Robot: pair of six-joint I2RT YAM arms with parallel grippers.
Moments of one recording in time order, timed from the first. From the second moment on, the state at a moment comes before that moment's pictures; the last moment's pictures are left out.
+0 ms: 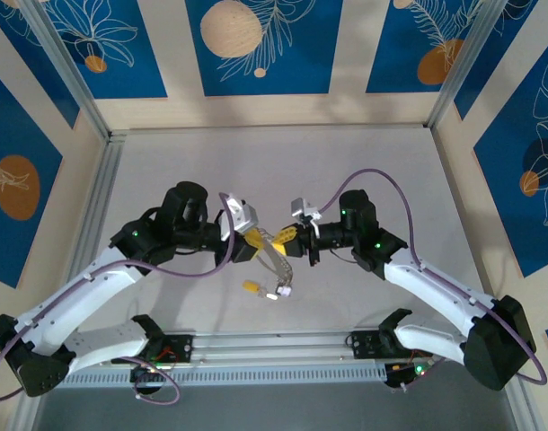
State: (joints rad) left arm -0.77 1.04 1.09 -0.63 0.59 0.19; right arm 0.61 1.07 0.68 0.11 -0.96 0.05
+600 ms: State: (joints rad) left arm -0.77 1.01 1.05 -0.51 0.65 0.12; right arm 0.62 1.07 0.67 0.36 -1.07 0.24
